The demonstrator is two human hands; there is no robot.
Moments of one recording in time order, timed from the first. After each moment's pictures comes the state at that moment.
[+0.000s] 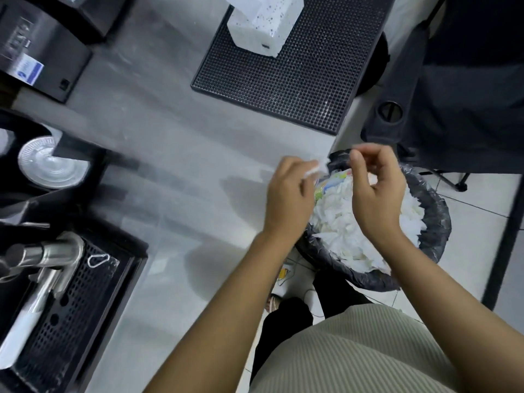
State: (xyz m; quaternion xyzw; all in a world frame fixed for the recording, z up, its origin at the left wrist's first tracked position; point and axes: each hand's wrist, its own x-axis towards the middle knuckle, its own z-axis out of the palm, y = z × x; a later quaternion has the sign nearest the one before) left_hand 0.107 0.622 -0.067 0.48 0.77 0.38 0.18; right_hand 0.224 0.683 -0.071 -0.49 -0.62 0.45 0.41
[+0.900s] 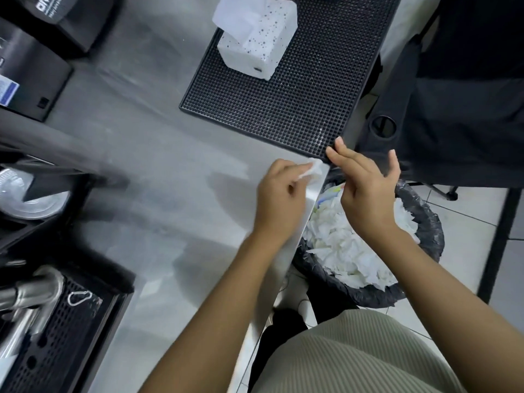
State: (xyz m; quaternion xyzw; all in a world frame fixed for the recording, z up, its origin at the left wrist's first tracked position) left_hand 0.078 0.662 -0.066 0.46 0.76 0.41 0.19; right_hand 0.216 0.737 -0.112 -0.44 -0.82 0.23 0.28
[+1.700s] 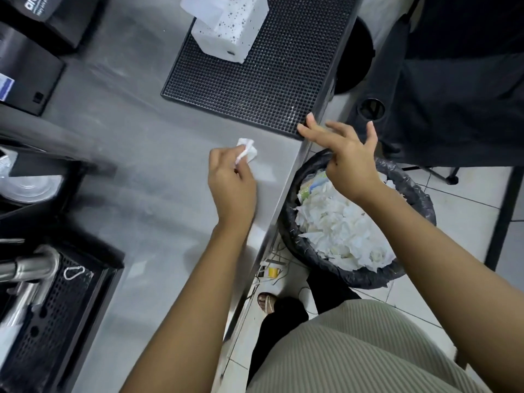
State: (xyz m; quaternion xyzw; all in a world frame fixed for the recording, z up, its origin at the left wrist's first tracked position) left_hand 0.078 0.641 -0.064 0.35 0.86 0.38 0.05; right_hand 0.235 0.758 -0.092 -0.41 -0.84 0.33 0.14
